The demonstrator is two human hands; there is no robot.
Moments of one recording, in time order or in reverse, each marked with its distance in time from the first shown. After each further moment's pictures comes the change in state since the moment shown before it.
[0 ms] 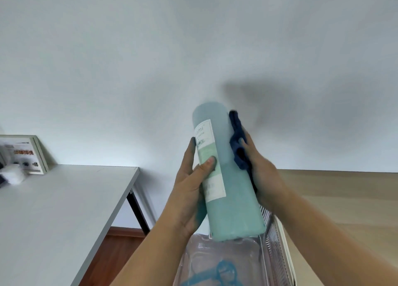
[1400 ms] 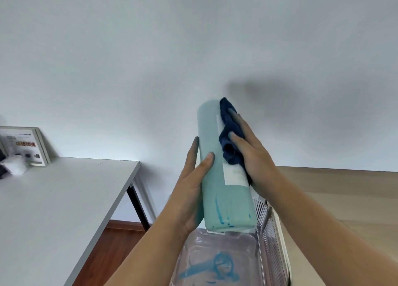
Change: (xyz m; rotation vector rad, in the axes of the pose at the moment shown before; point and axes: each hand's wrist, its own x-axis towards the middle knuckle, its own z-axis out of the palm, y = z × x) left_hand -0.013 -0.006 -0.001 0.070 -0.049 -0.049; right_hand 0.007 -0.004 0.008 -0.148 0.124 -0.066
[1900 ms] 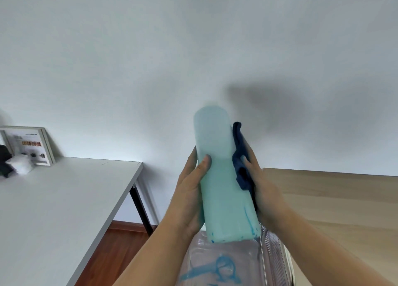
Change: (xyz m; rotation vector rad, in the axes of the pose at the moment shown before) left_hand -0.004 -0.002 -0.001 -0.018 0.038 0.060; right_hand -0.044 0.015 0.004 0.237 -0.129 0.024
